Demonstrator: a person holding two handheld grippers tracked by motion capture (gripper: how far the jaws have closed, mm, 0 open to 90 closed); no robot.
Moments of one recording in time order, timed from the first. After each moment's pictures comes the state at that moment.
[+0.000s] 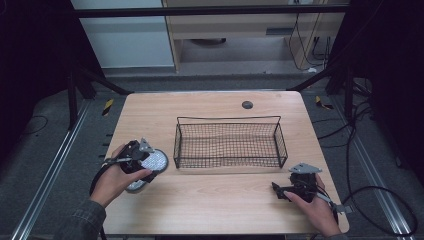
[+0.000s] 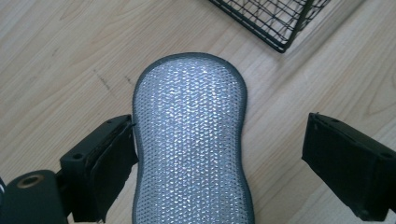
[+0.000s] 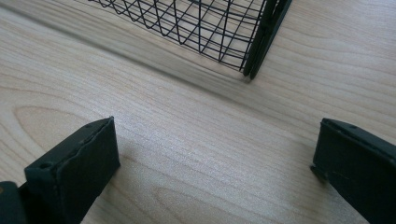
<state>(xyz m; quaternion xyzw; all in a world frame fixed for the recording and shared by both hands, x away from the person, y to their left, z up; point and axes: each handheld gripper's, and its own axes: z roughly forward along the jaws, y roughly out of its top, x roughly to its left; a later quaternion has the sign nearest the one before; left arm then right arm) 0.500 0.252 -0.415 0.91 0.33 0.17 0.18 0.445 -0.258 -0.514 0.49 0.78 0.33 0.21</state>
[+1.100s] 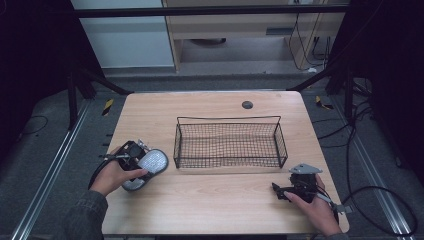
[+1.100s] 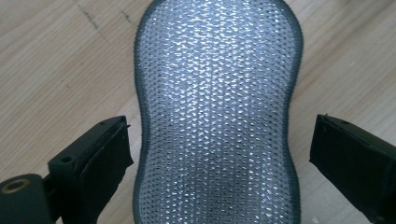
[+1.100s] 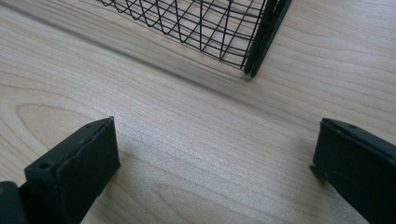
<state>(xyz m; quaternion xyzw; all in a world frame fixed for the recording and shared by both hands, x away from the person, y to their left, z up) 0.527 0.276 -0.451 0.91 0.38 0.12 0.13 0.443 -0.258 -0.513 0.49 0.78 0.33 0.21</state>
